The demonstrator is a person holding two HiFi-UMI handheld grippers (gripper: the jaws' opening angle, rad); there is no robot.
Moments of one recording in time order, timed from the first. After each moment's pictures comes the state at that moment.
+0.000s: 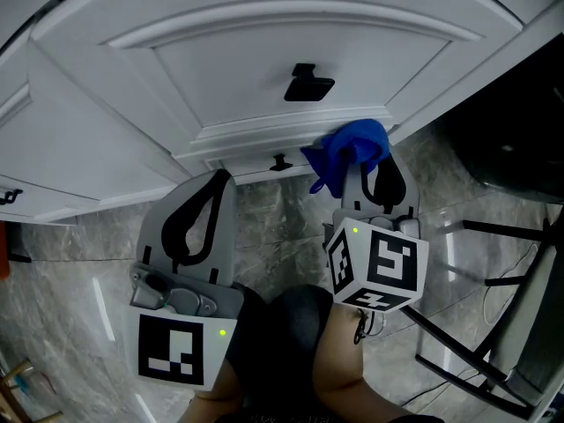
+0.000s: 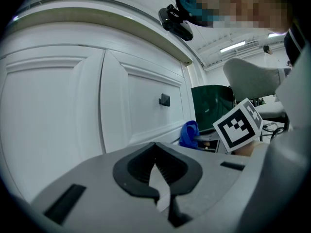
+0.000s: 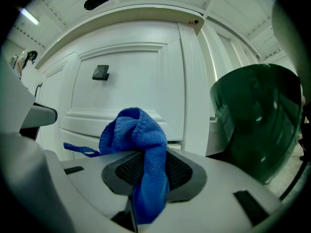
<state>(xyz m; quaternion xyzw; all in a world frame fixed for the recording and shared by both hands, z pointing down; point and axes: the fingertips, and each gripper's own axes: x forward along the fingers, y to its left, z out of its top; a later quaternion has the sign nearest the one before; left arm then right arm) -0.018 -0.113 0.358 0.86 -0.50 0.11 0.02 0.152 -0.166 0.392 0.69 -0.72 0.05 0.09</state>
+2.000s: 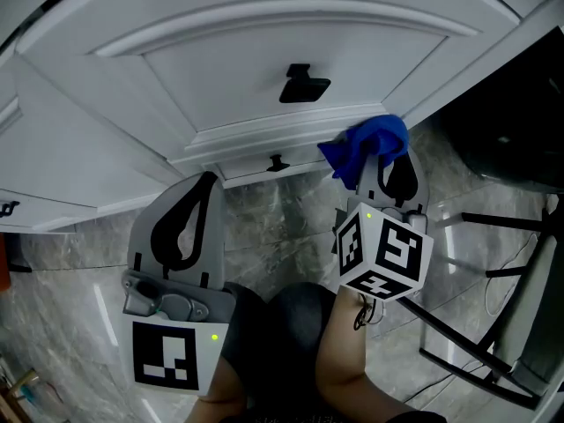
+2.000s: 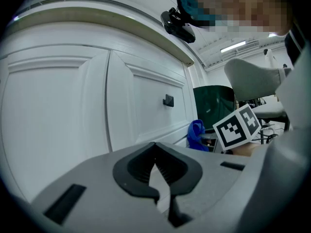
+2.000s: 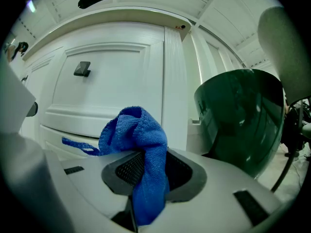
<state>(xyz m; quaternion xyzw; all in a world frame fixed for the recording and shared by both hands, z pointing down) -0.028 -0.116 0.356 0.85 -0.51 0.10 0.02 0.191 -0.169 0.394 0.75 -0.65 0.04 0.07</state>
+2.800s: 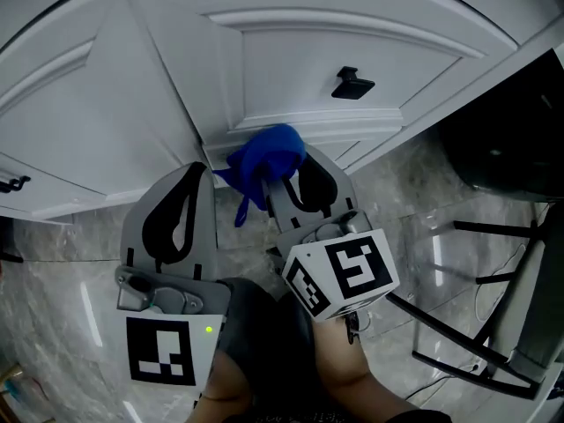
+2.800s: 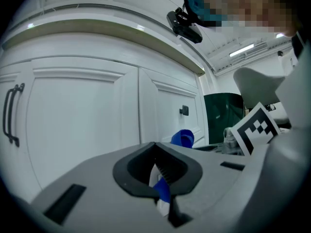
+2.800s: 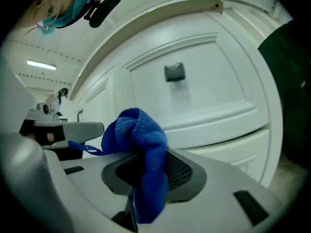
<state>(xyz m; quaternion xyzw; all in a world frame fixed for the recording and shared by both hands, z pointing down) -0.079 -0.107 0.336 0.83 -0.55 0.06 0.02 0.000 -0.145 0.375 0.51 -0.86 0.10 0.01</state>
